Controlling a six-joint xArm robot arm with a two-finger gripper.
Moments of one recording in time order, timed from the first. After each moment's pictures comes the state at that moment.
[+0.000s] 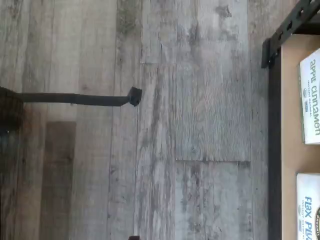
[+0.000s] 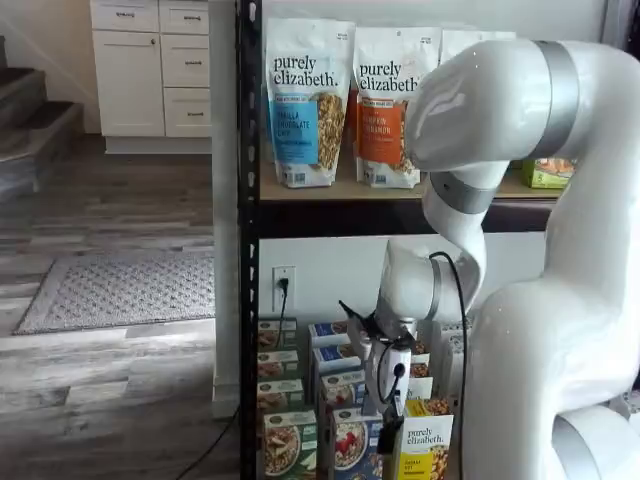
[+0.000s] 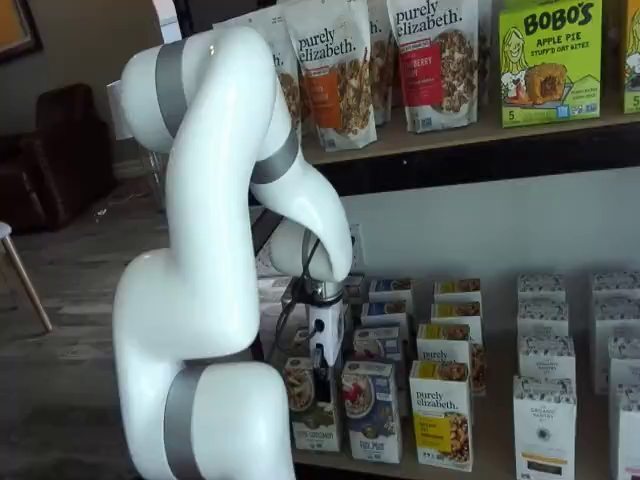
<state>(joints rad) 0.09 0.26 -0.73 0.26 0.53 -1.71</state>
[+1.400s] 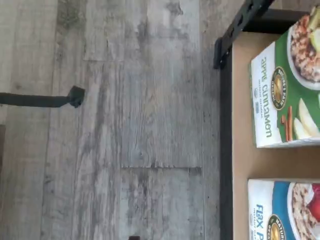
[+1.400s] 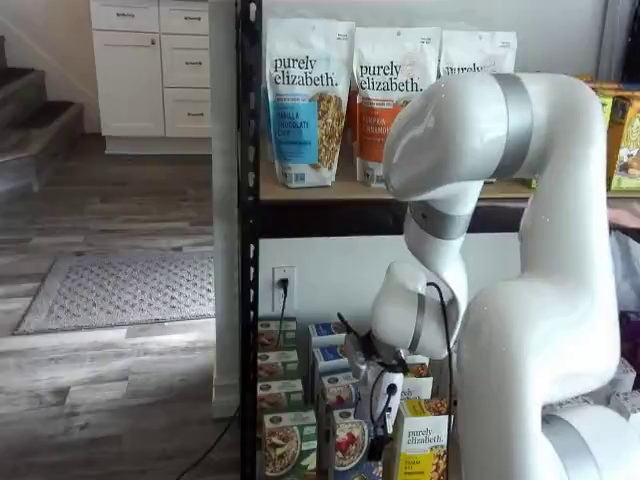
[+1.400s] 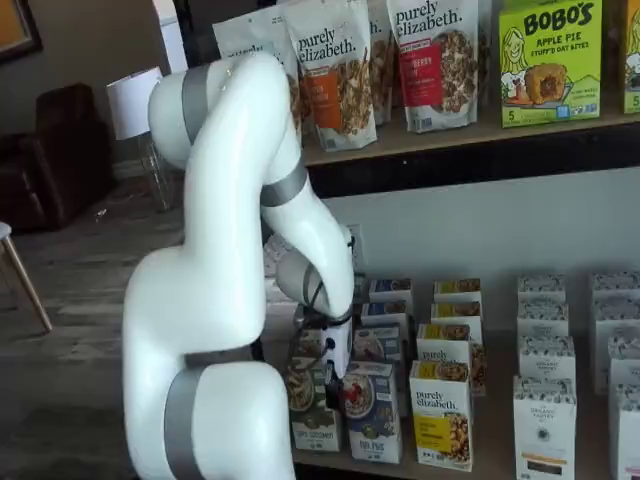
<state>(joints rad) 0.11 0.47 -0.82 0.48 0.32 -1.91</state>
